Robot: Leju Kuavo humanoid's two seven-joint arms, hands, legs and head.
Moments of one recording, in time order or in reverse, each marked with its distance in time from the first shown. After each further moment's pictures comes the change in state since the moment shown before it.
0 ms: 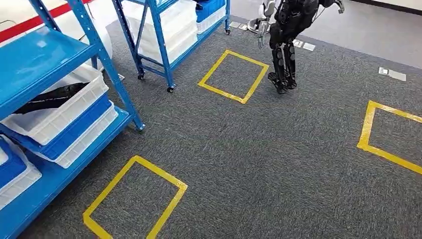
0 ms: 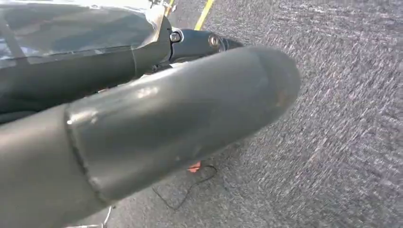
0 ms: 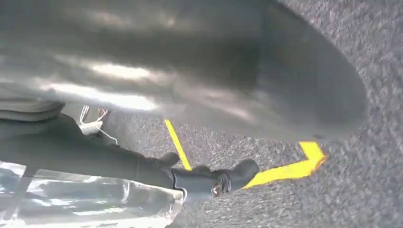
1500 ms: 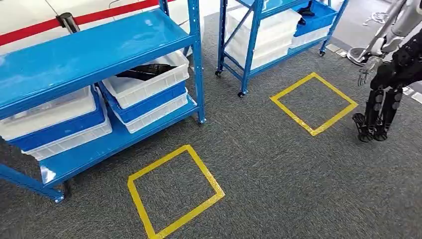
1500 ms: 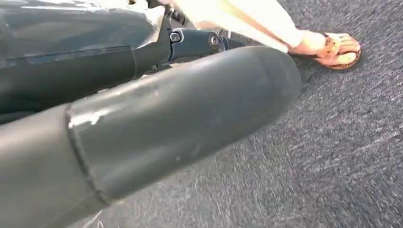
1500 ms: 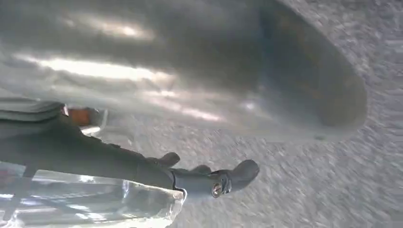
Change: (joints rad) left arm 0.004 -0.002 0.002 0.000 0.002 0.010 -0.003; right arm 0.004 -0.005 0.000 0.000 0.002 0.003 -0.002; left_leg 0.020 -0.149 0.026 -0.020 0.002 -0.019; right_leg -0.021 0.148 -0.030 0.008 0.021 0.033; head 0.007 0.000
